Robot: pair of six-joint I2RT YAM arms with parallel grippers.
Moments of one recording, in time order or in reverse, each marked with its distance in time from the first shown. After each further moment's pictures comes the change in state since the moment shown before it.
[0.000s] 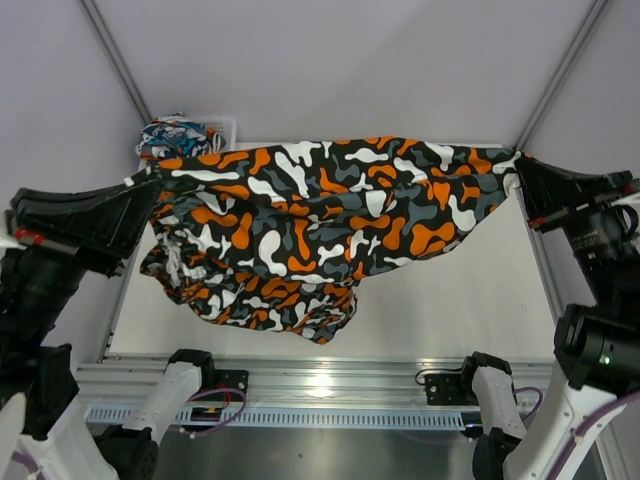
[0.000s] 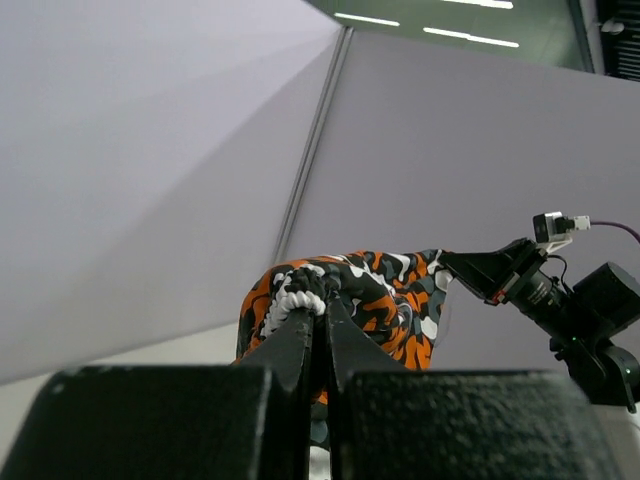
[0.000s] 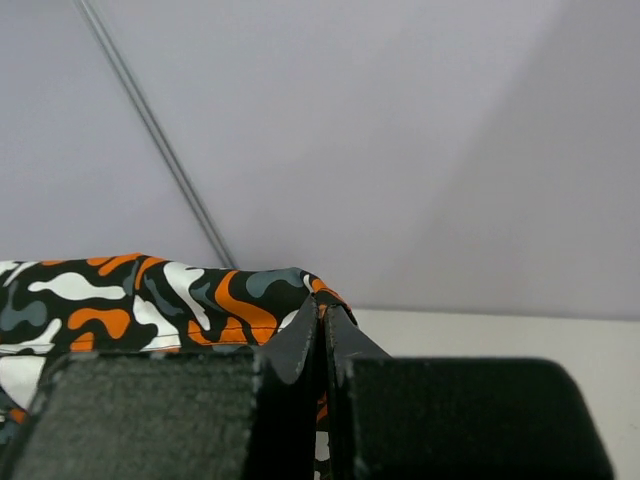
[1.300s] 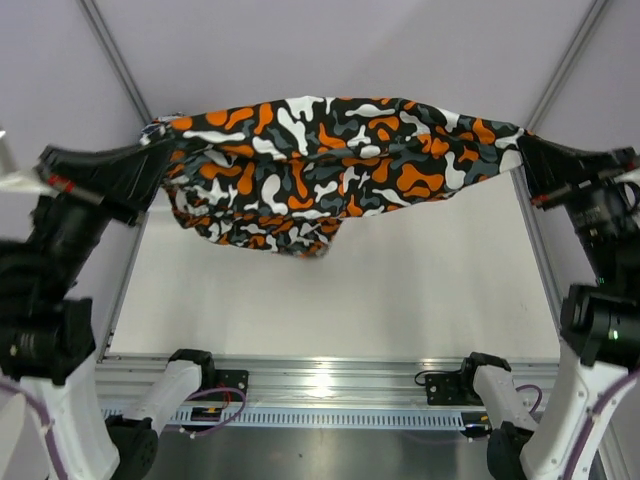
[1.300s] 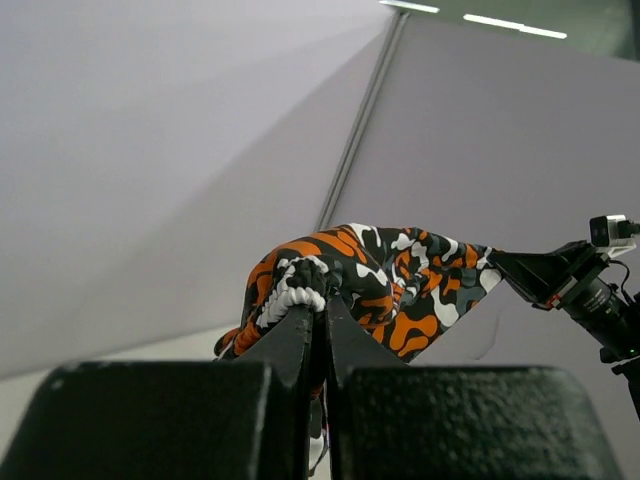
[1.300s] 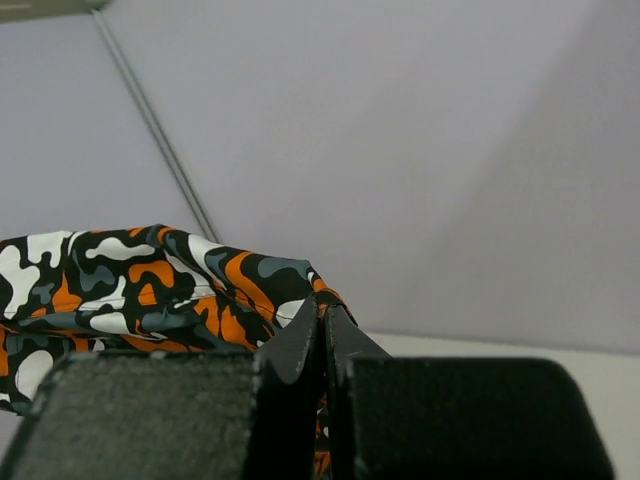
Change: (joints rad) left arm 0.000 0.095 -0.089 0.136 -0.042 0.038; right arm 0.094 0.083 0.006 0.081 0.093 -0.016
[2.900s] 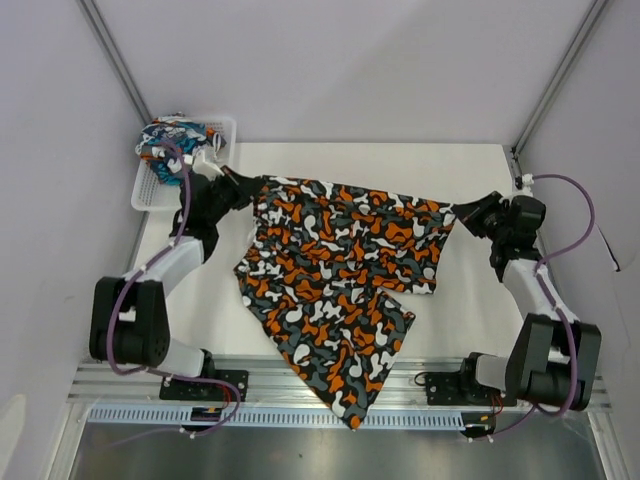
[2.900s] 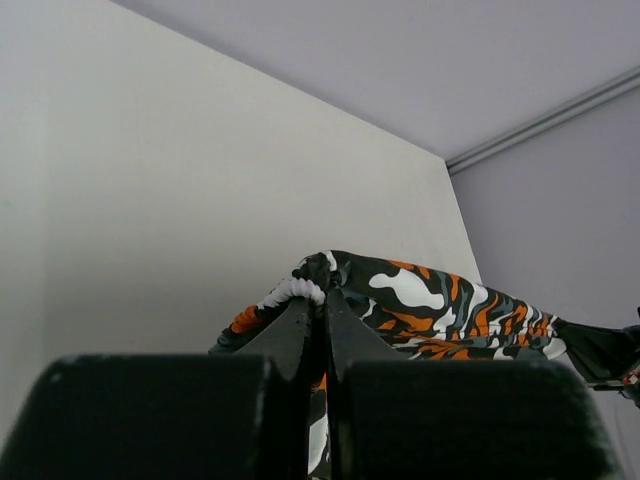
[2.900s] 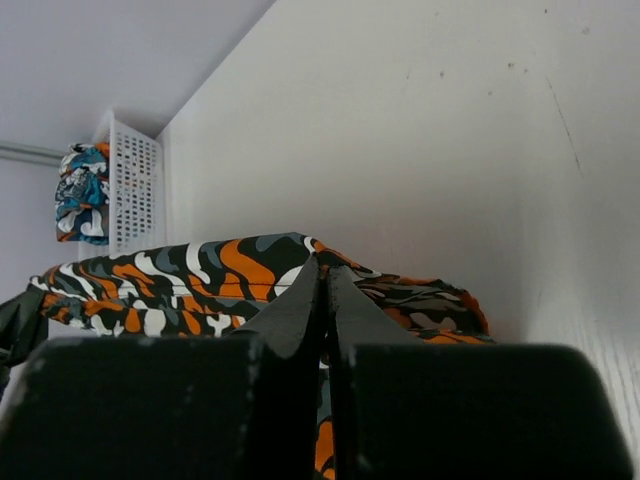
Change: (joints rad) left arm -0.008 0.521 -0.981 0.848 -0.148 -0.087; right arm 0.037 0.369 -0.910 0.536 0.128 0.131
